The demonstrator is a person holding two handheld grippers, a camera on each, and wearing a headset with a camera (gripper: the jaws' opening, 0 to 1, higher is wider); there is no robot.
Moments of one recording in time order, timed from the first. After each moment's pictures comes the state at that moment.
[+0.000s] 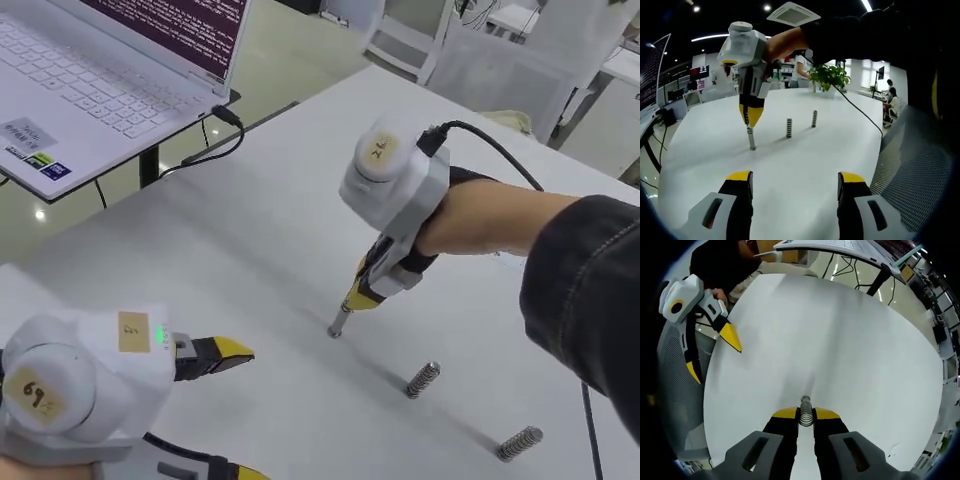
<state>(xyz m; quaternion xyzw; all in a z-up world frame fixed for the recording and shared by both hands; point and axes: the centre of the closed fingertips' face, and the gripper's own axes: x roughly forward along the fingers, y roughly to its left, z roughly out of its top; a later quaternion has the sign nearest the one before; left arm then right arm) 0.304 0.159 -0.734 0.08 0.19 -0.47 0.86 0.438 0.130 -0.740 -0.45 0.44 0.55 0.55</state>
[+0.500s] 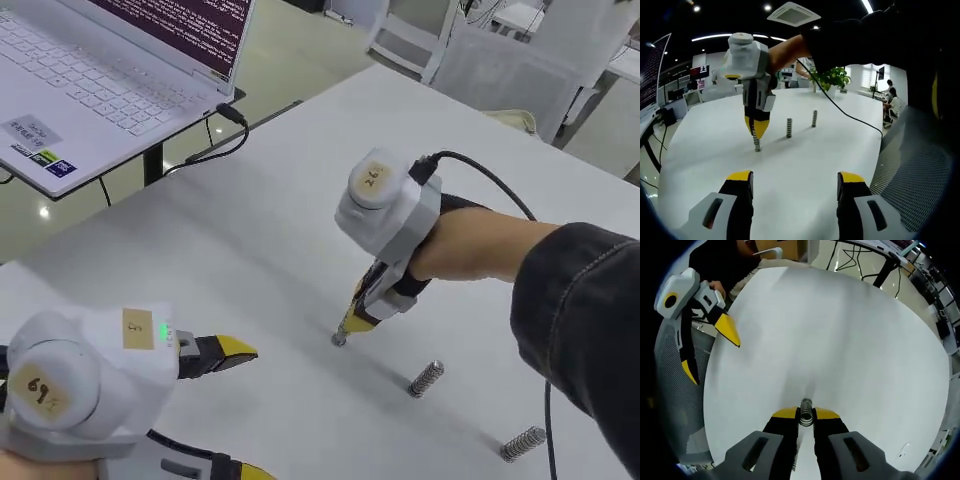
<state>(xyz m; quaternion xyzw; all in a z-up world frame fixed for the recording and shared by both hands) 0.303 0.159 -0.734 0.08 0.19 -0.47 0.86 0.426 0.126 -0.769 -0.44 0.46 0.55 0.54</state>
